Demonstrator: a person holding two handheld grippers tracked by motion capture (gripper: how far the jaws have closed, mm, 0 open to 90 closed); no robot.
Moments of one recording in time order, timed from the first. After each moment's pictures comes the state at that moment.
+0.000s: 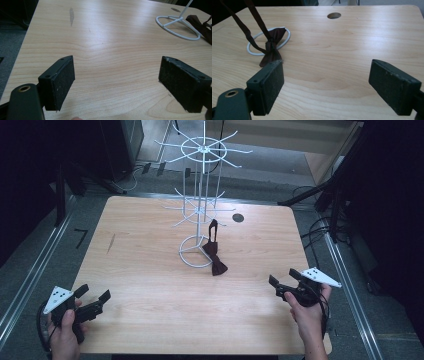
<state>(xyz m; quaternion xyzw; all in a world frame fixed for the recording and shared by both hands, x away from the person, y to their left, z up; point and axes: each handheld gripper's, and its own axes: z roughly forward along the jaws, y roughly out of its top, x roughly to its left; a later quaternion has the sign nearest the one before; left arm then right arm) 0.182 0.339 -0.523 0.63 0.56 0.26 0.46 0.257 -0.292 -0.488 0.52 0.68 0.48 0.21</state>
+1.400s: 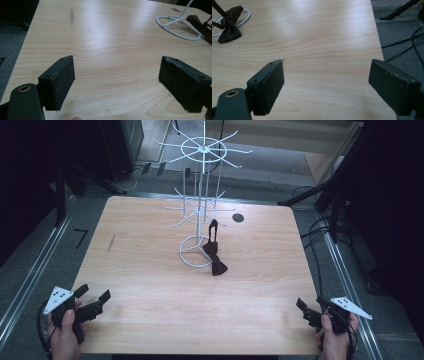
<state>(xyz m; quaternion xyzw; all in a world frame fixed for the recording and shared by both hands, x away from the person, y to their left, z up) 0.182 0.338 -0.523 0.63 0.56 0.26 0.46 0.202 -0.373 -0.537 0.59 0.63 0.45 0.22</state>
